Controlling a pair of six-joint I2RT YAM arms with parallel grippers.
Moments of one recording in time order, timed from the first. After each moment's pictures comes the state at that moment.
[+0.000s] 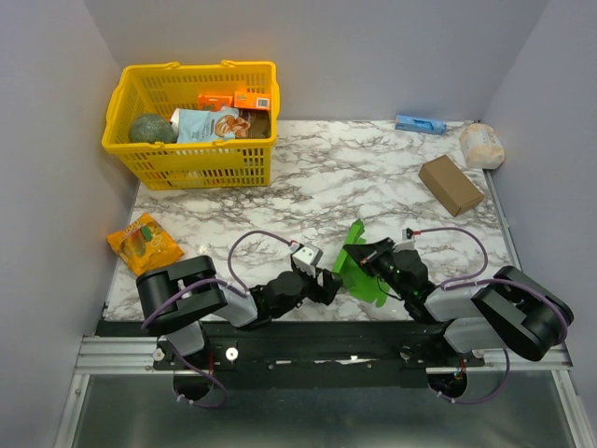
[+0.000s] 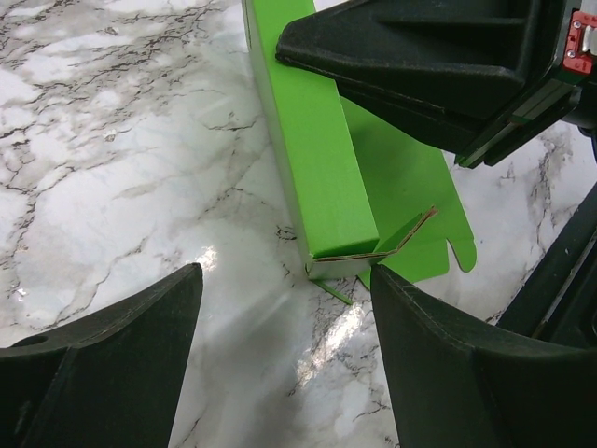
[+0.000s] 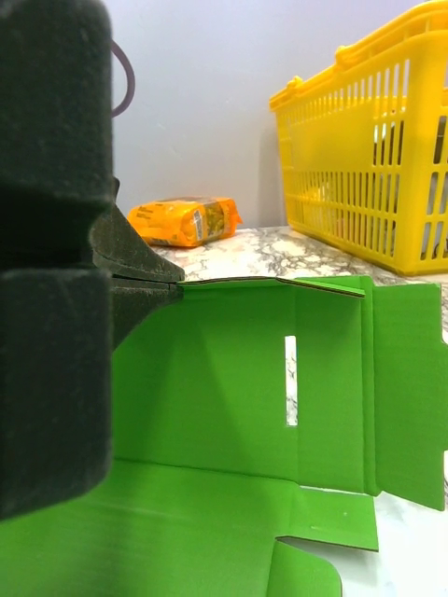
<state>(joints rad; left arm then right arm) -1.17 1.63 0.34 1.02 -0.33 -0.49 0.68 1.35 0.11 1.01 0.13 1.33</state>
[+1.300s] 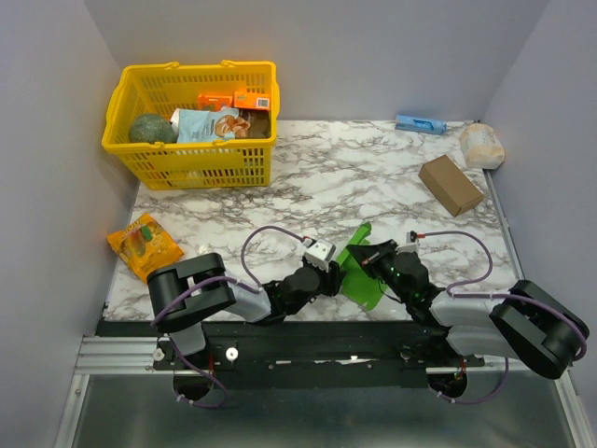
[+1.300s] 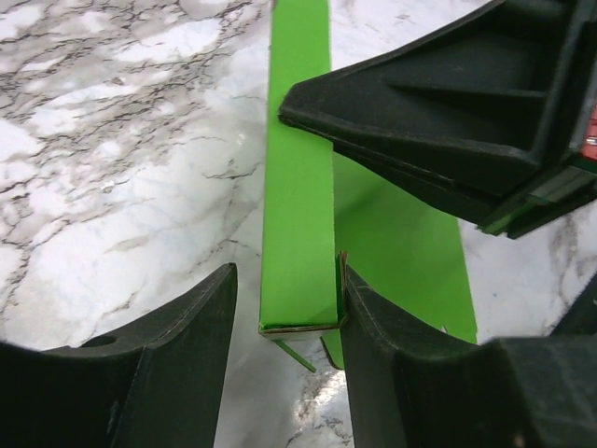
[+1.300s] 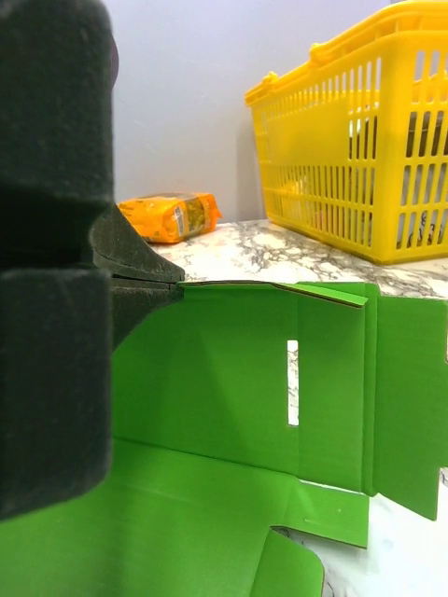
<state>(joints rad) -1.18 1.69 0.46 0.96 -0.42 -0.45 0.72 1.24 0.11 0.88 0.23 1.36</state>
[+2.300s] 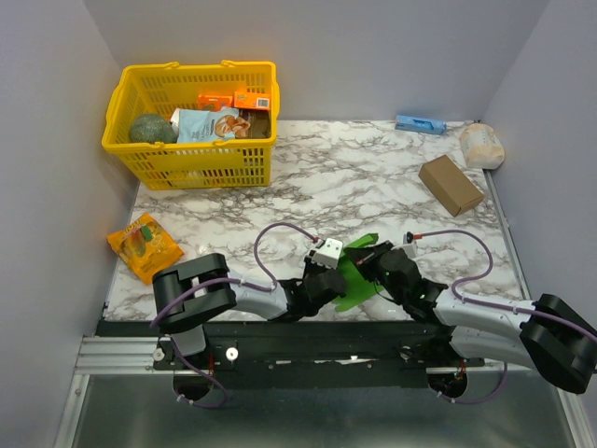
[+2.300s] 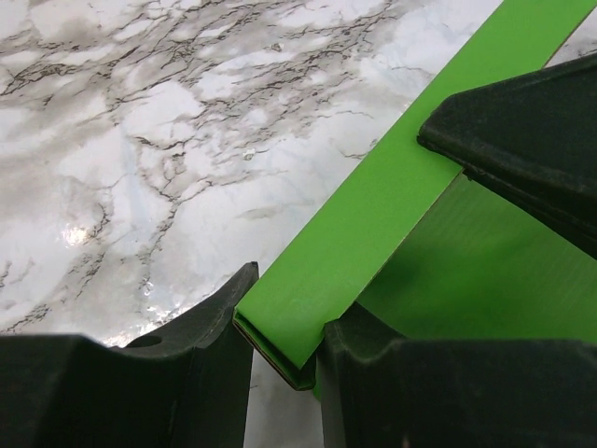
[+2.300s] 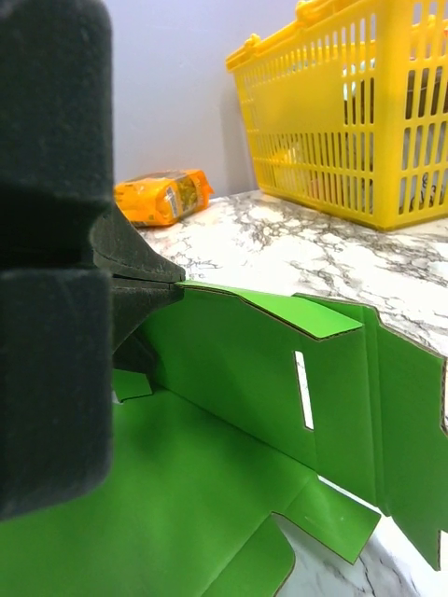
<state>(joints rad) -1.25 1.71 0.68 0.41 -0.81 -0.50 0.85 1.07 0.23 0.43 0.41 1.45</state>
